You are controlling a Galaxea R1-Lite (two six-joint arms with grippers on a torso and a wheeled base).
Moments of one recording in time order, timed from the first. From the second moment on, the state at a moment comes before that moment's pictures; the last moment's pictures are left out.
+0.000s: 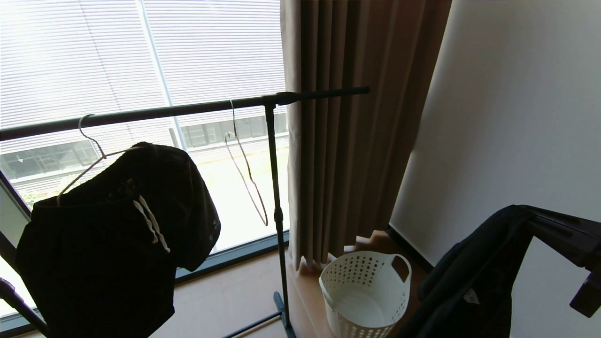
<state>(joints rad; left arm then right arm) 0.00 0.00 0.00 0.01 -0.18 0.06 0.56 0.99 -0.48 -0.36 -0.12 -0.36</state>
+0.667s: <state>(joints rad) 0.00 0.00 0.00 0.01 -0.17 0.06 0.56 0.98 -0.48 -0.36 -0.12 -0.36</state>
